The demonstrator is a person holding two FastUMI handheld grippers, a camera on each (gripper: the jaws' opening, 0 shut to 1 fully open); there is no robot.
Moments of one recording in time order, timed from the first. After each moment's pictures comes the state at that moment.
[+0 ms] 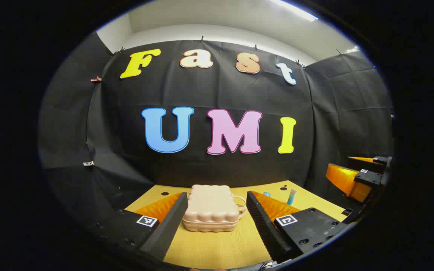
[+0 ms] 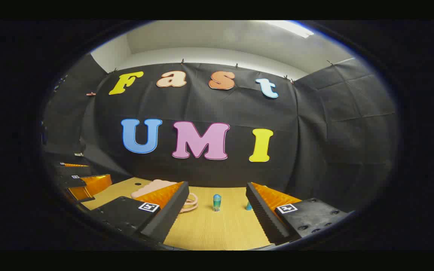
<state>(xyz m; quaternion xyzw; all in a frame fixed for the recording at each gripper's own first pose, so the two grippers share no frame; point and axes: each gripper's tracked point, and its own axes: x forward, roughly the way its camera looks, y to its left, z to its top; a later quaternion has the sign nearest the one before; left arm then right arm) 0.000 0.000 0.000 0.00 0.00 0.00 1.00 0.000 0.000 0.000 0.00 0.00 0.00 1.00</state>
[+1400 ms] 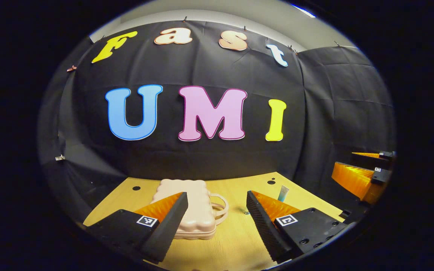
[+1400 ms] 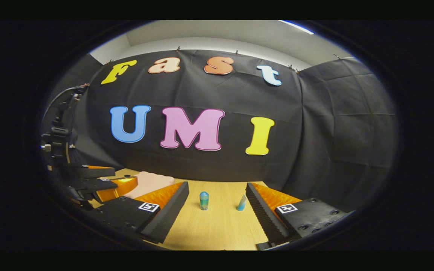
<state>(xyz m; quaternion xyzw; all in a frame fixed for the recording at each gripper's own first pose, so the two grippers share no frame) 0.162 -0.089 -0.044 -0.02 0.09 -0.07 0.99 0.097 -0.053 -0.033 -0.02 0.05 0.01 1.00</state>
